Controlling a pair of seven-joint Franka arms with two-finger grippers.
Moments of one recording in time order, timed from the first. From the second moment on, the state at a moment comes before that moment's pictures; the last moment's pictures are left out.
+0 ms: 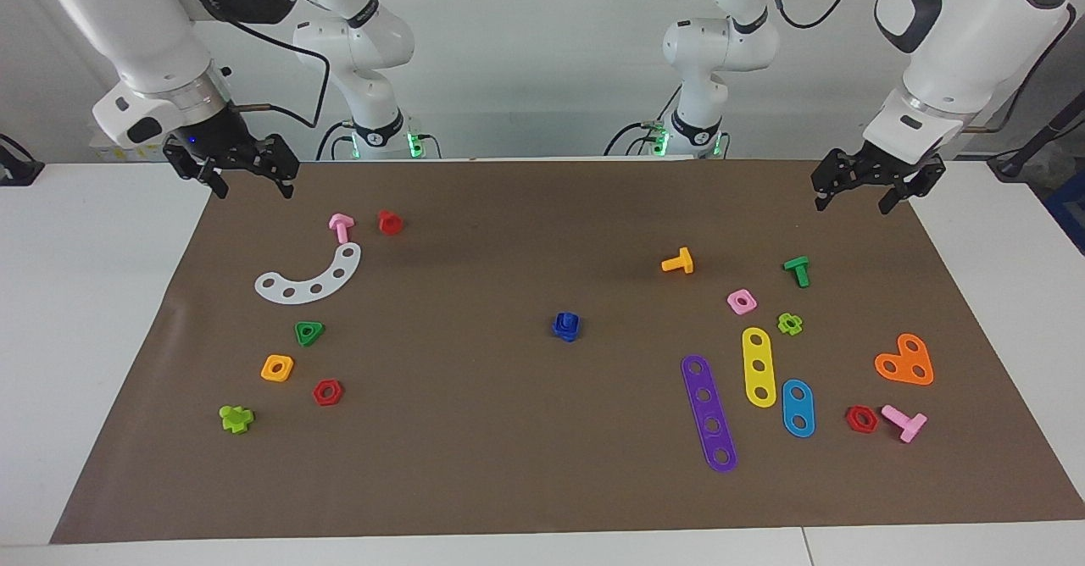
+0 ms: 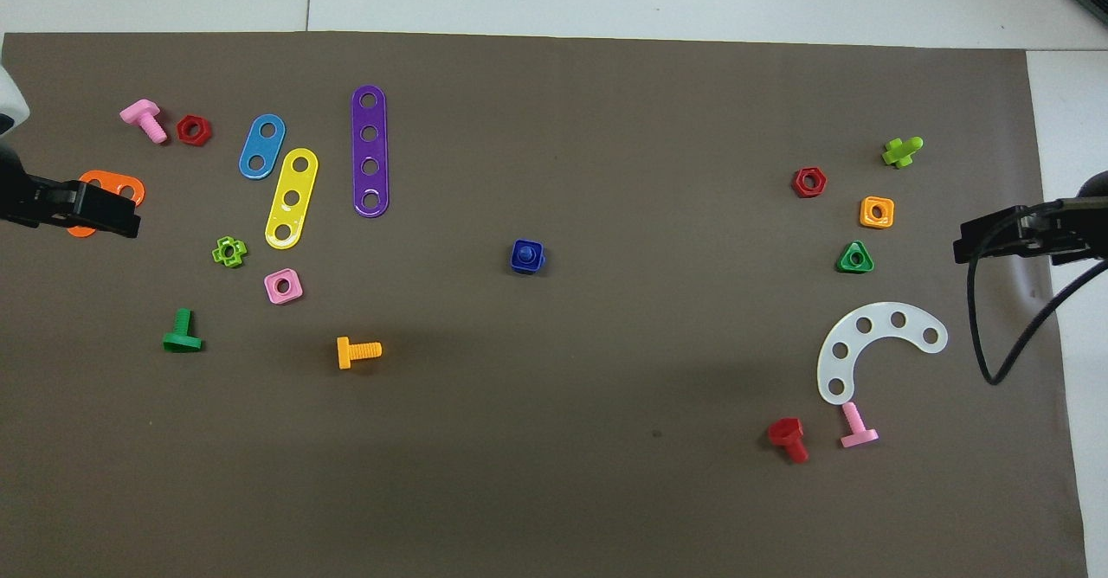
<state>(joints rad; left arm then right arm) -0.13 0.06 0.10 -1.56 0.01 1.59 0.14 0.07 -0.01 -0.11 -1.61 0.00 1.55 0.00</state>
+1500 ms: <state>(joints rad) -0.58 0.35 0.08 -1.67 -0.07 2.11 -0.27 0.07 -0.01 -0.11 -1.61 0.00 1.55 0.00</state>
